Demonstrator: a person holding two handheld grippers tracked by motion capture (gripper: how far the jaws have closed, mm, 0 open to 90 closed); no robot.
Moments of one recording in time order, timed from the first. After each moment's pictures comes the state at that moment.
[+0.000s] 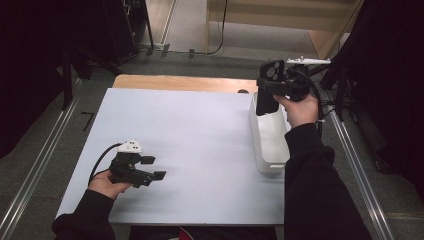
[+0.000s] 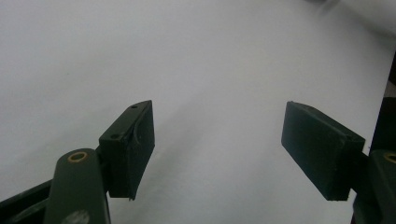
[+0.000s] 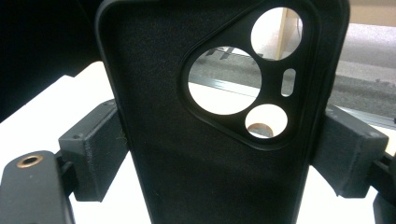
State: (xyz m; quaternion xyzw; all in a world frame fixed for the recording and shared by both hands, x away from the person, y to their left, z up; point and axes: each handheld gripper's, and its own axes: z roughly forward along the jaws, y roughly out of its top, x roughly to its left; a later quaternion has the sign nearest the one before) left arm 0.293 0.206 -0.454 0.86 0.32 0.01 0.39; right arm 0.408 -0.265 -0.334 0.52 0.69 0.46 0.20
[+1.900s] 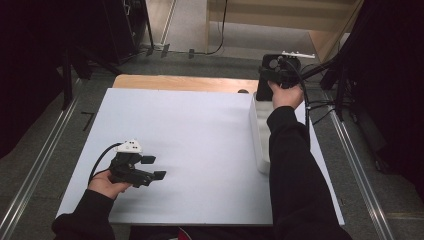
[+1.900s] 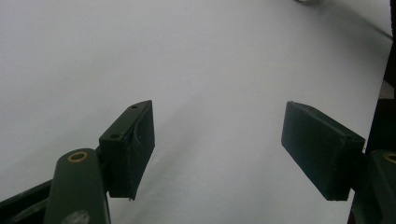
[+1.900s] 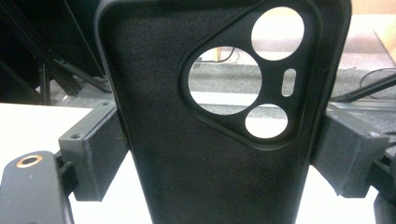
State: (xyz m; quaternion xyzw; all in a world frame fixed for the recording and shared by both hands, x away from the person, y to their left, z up) left arm 0.292 0.206 -0.453 0.86 0.31 0.00 0.40; right arm 0.487 -0.272 -0.378 0.62 0.61 0.41 0.27
